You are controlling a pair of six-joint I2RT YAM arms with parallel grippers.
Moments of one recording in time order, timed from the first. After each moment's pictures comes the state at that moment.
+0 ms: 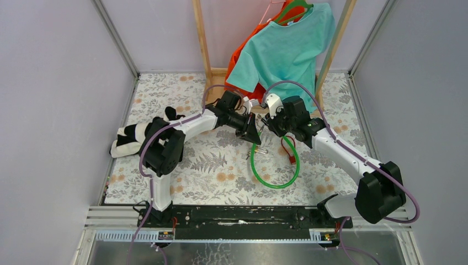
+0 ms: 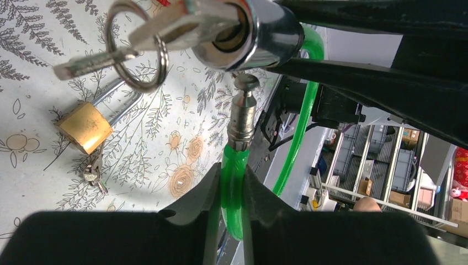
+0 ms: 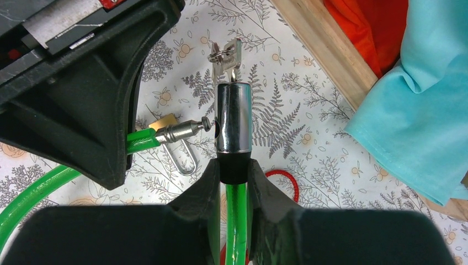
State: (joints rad) left arm -0.57 1.95 1.37 -0.28 0.96 -0.50; right arm 0.50 1.36 0.99 -0.34 -0.14 -0.29
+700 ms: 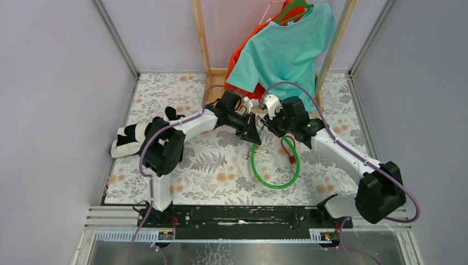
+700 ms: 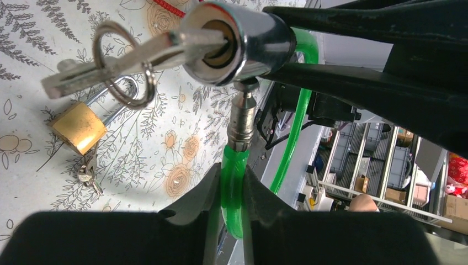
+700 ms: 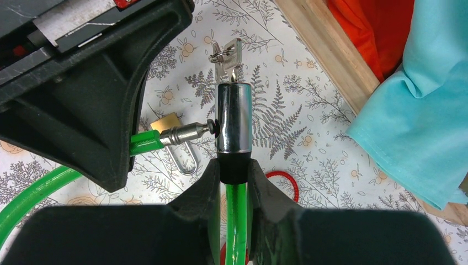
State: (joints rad) left arm -0.57 1.95 1.37 -0.28 0.98 -0.50; right arm 0.52 1.36 0.99 -0.35 -0.14 -0.31
